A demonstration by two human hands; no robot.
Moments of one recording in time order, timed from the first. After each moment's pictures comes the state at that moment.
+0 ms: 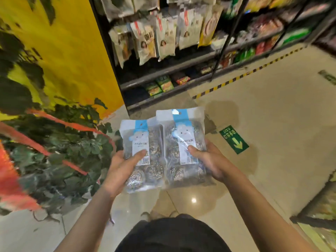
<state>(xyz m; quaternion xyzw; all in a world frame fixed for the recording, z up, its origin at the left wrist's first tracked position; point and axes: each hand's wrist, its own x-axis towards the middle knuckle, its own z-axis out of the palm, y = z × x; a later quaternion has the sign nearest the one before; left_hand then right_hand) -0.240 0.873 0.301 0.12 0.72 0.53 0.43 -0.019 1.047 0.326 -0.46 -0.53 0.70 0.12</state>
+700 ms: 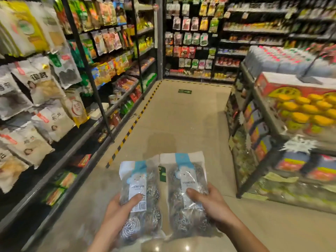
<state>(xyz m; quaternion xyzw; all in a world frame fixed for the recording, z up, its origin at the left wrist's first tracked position) -0.047 1.112 0.417 0.40 0.61 0.38 0.57 0.228 1.078 0.396 -0.60 -0.31 0.57 0.47</state>
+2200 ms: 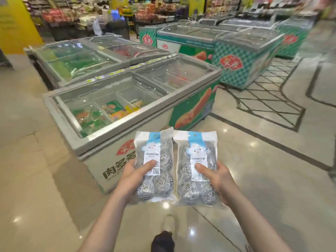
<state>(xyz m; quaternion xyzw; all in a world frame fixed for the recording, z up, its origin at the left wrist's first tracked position) 0.314 0.393 0.431 0.65 -0.24 -0.49 0.53 0.058 0.308 0.400 -0.44 0.53 -0.37 0.62</state>
